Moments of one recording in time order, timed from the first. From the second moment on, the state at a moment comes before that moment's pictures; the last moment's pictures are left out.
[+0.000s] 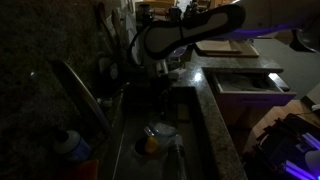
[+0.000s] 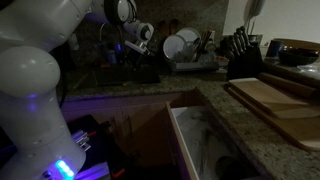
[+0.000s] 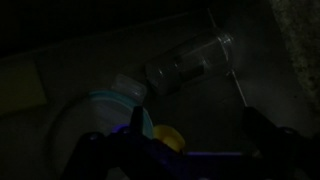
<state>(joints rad) 0.34 0.90 0.26 -1.17 0.21 1.58 -0.13</state>
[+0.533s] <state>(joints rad) 0.35 0.92 0.23 -1.16 0.19 1.49 0.01</state>
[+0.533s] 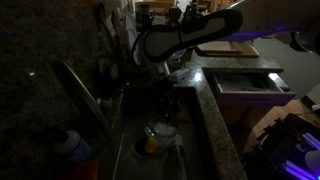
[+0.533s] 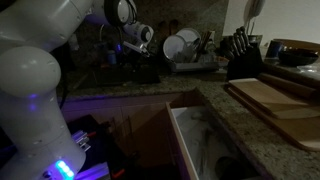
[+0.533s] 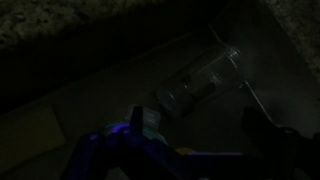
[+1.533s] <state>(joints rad) 0.35 0.96 0.19 -1.36 0.33 1.74 0.56</state>
